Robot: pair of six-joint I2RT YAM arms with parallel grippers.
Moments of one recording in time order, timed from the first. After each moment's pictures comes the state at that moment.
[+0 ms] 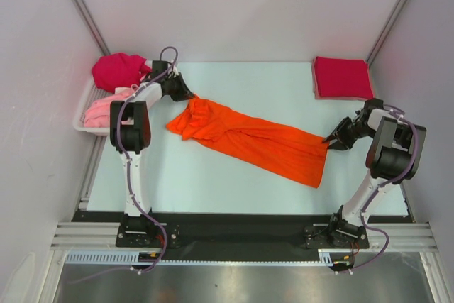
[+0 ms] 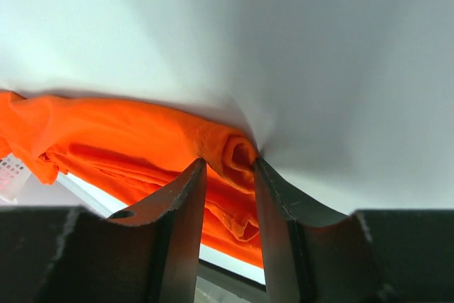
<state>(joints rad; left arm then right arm) -0.04 2.35 1.83 -0.32 0.45 -0.44 -0.35 1.89 1.17 -0.65 -0.48 0.41</state>
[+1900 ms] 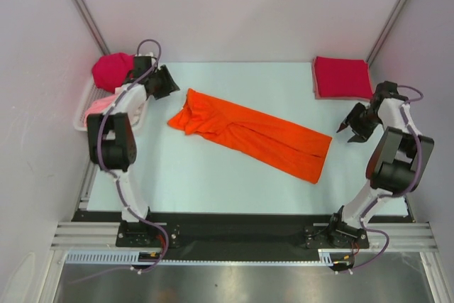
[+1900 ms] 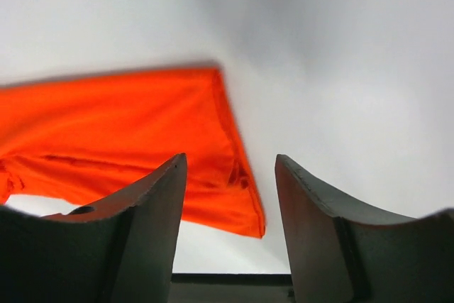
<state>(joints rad) 0.01 2.06 1.63 -0.33 0.23 -0.43 -0.36 1.80 1.34 -0.86 -0.24 0.36</state>
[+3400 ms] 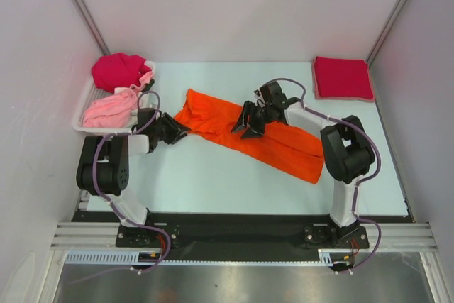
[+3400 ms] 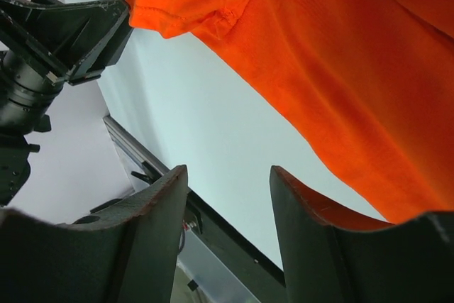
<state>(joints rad) 0.00 1.71 0.72 0.27 0.42 -0.86 0.48 1.93 1.38 -0.37 -0.57 0.78</state>
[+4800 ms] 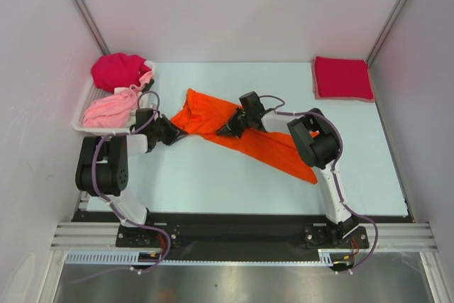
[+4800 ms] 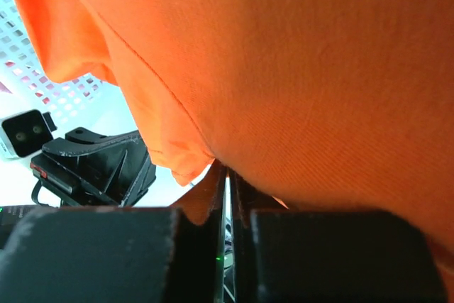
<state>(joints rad) 0.01 1.70 0.72 0.23 0.45 -0.80 0.58 2.27 1.50 -0.01 -0.49 1.31</state>
